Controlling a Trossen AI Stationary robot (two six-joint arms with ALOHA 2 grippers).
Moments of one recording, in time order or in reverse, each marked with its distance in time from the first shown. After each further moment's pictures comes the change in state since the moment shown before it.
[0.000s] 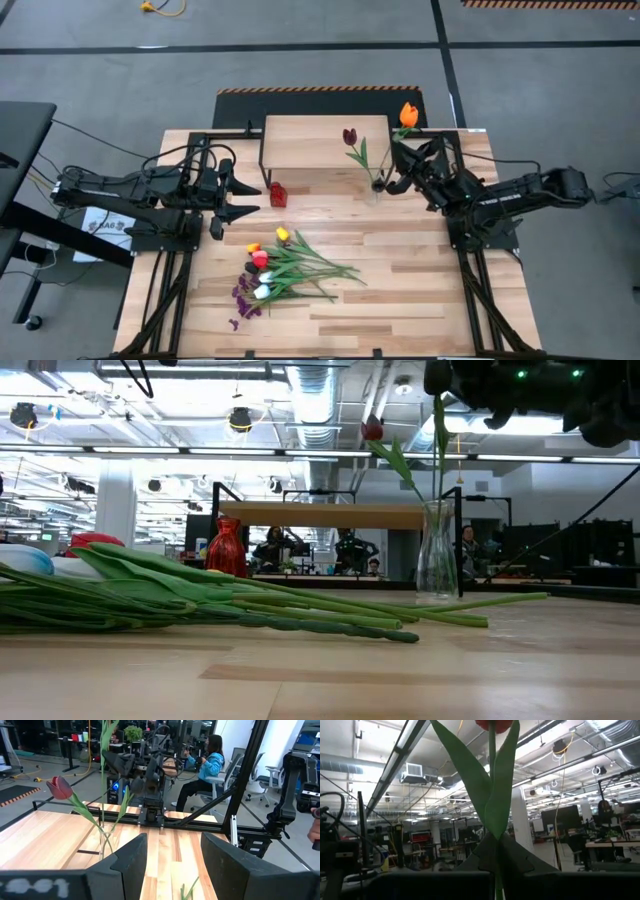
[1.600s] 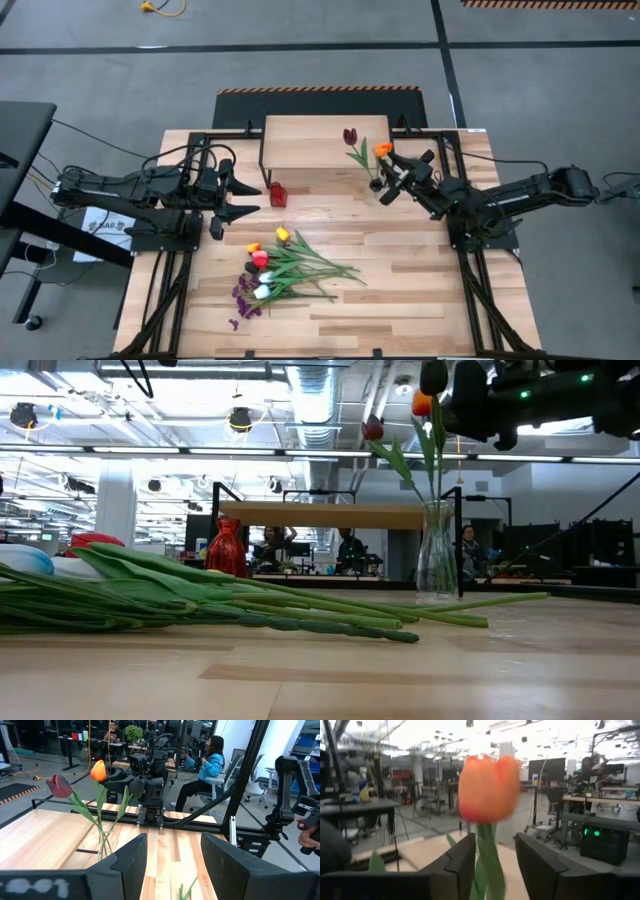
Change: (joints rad) left arm 0.000 0.000 0.000 0.000 0.000 -0.015; right arm 0.104 -0.124 0.002 -0.525 0.197 0.073
